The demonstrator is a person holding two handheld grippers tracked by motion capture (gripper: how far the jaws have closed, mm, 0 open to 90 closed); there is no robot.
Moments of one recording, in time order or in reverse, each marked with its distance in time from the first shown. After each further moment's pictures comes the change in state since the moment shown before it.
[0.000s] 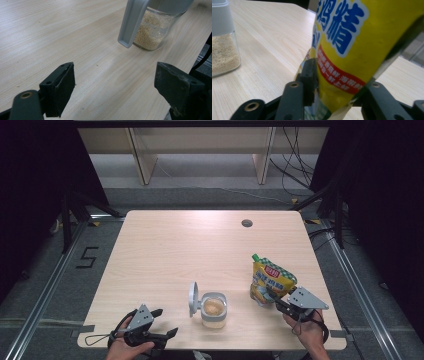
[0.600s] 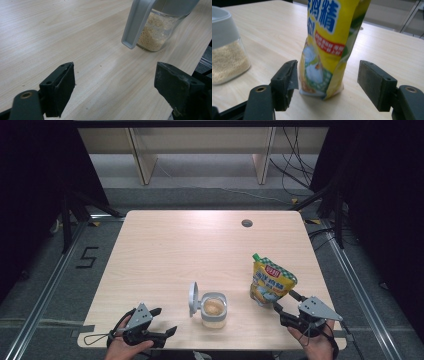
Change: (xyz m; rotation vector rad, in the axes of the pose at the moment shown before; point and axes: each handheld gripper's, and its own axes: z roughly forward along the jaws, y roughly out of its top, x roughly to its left) left arm 0.001 0.001 -0.001 -0.020 0.003 -0.042; right arm 0.018 0.002 -0.040 0.097 -0.069 0.214
